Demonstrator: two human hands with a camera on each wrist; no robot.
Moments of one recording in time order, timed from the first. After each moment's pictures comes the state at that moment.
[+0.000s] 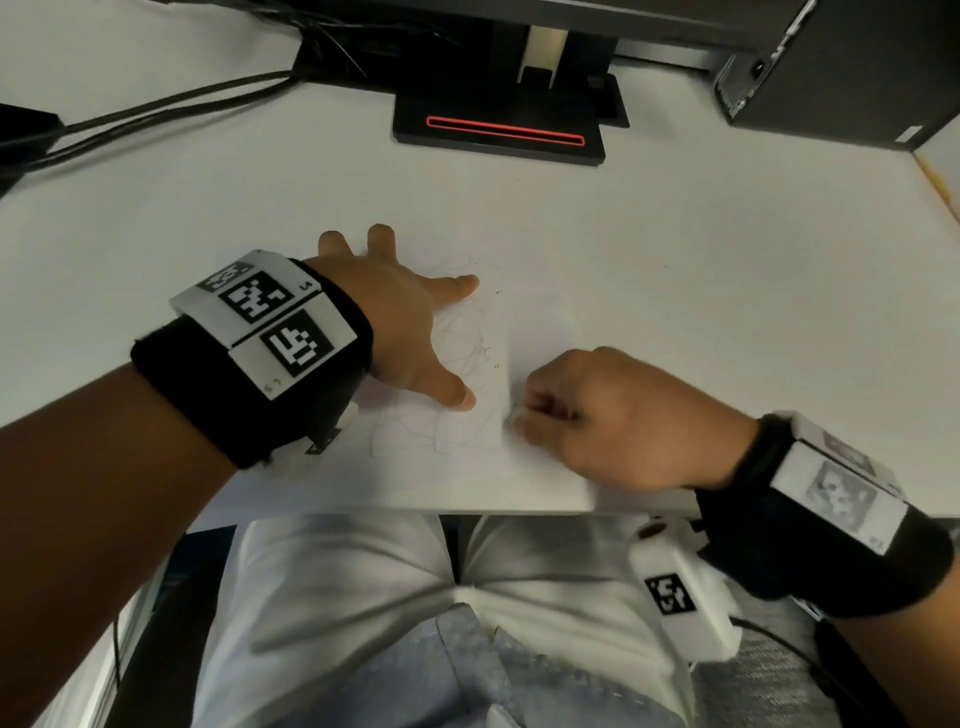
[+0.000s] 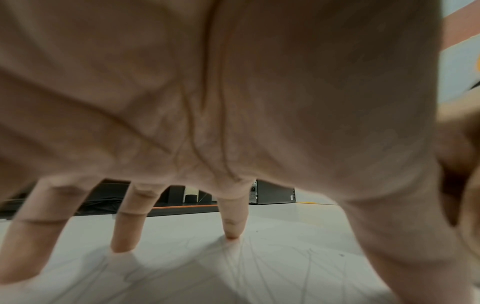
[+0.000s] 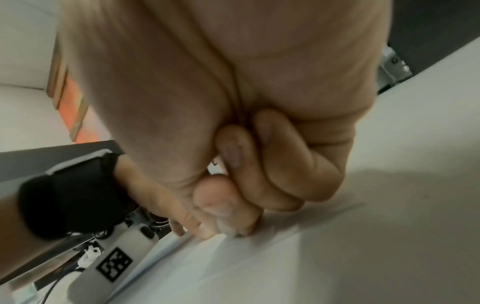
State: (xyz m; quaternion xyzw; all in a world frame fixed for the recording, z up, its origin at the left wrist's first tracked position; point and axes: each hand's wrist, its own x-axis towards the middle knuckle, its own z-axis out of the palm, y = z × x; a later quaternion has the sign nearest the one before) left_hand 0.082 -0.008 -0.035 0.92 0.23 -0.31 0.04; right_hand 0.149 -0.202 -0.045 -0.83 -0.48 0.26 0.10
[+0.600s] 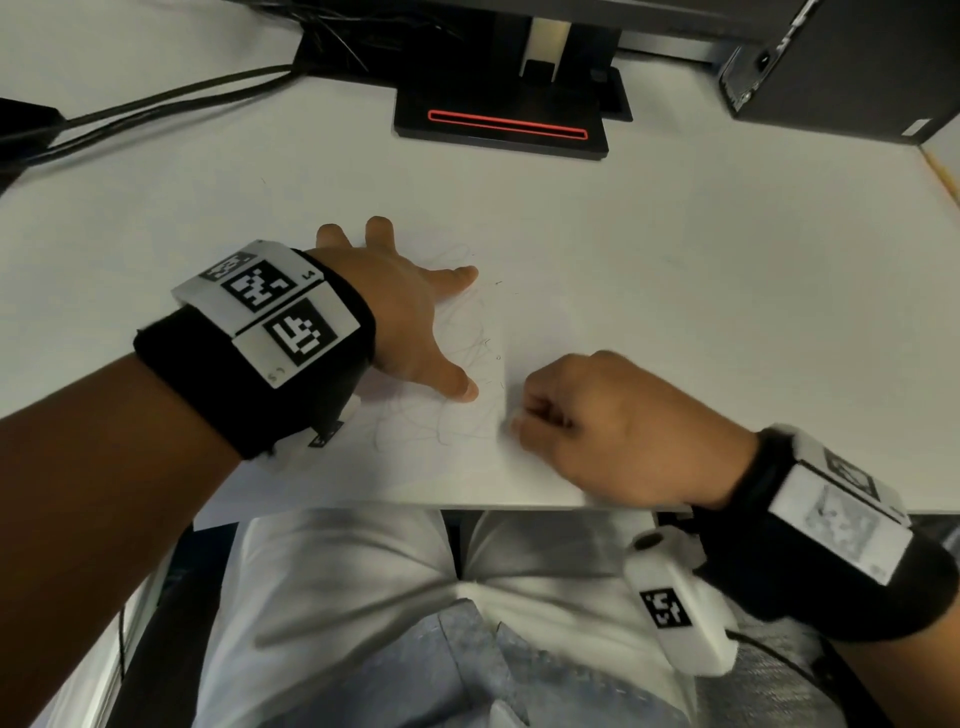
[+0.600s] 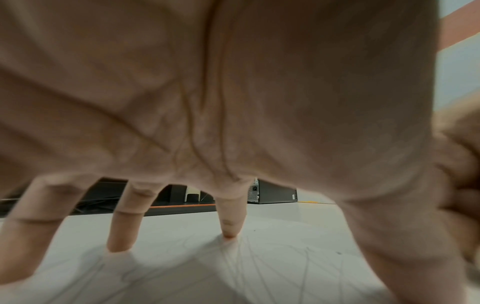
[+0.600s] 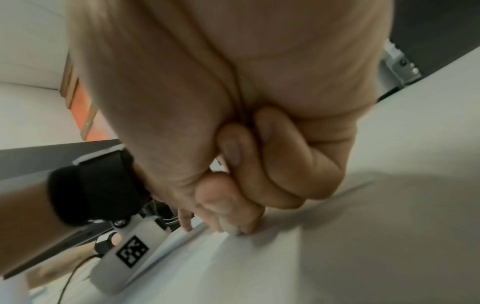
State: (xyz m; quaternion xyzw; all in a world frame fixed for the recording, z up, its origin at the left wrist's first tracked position) left_hand 0.084 -0.008 -0.035 0.92 0.23 -0.31 0.03; right_hand 0.137 -0.203 -0.047 -0.83 -0.49 0.24 0.12
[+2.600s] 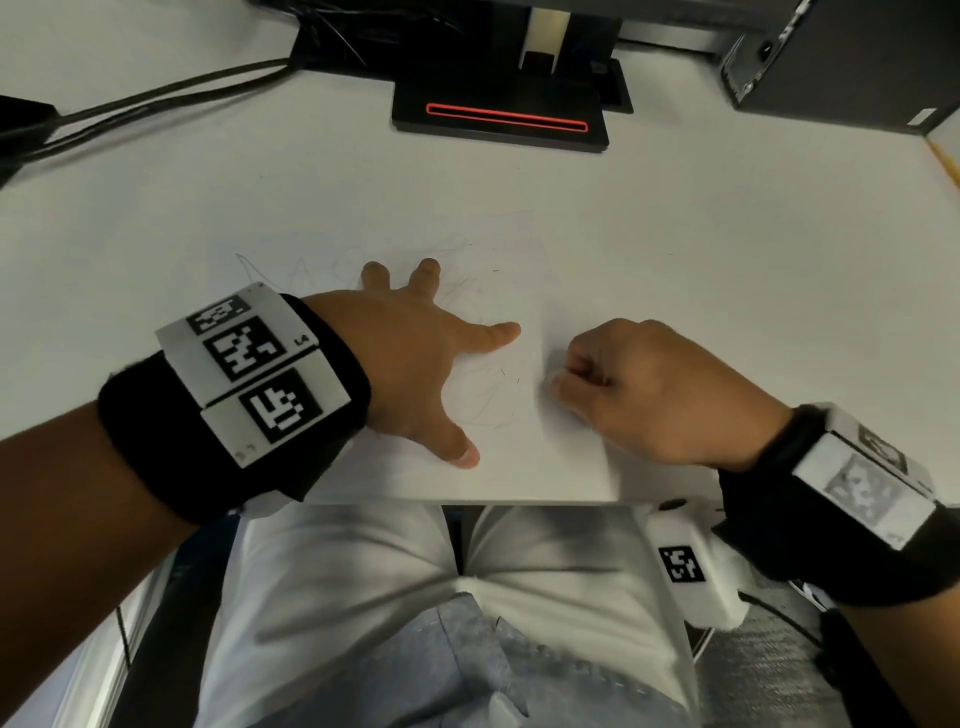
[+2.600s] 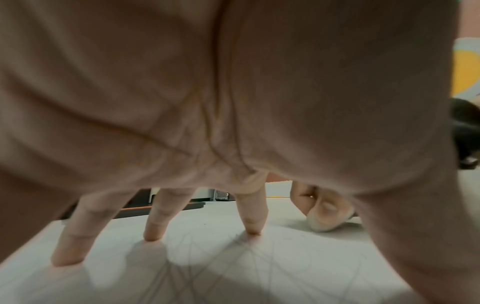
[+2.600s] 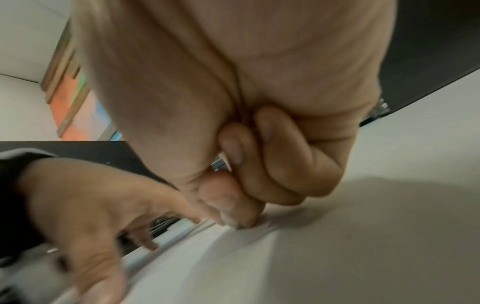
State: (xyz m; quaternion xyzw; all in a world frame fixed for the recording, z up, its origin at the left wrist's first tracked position) left_hand 0.061 -0.027 -0.043 0.94 0.11 -0.33 0.05; right_hand 0.160 -0.214 -0.045 -0.87 -0.43 0.22 0.13
